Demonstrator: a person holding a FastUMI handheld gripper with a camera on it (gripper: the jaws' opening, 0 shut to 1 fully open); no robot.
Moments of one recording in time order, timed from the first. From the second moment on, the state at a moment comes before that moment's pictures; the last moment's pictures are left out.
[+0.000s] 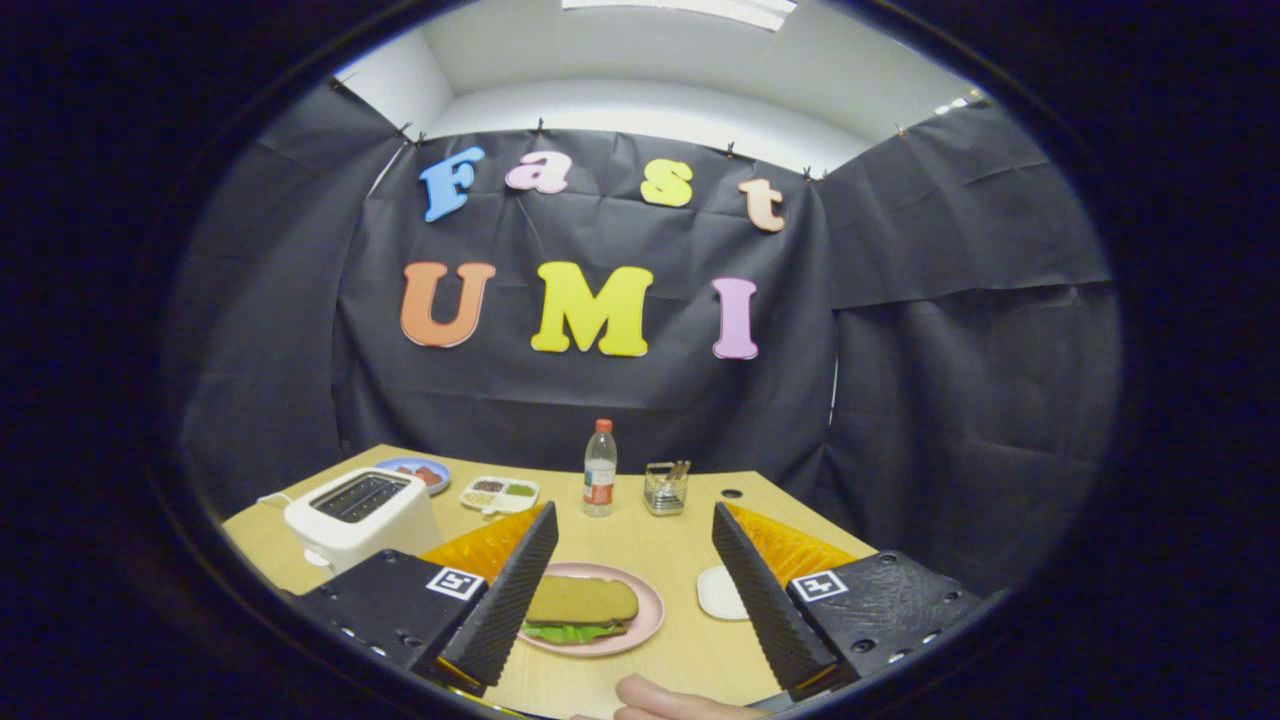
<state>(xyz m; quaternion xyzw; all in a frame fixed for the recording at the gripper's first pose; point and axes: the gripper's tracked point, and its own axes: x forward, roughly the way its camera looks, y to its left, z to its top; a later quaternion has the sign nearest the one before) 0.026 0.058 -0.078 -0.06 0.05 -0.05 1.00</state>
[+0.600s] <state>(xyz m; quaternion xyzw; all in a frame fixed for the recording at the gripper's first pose) -0.028 0.046 -0.028 -0.03 0.01 -0.04 1.00</state>
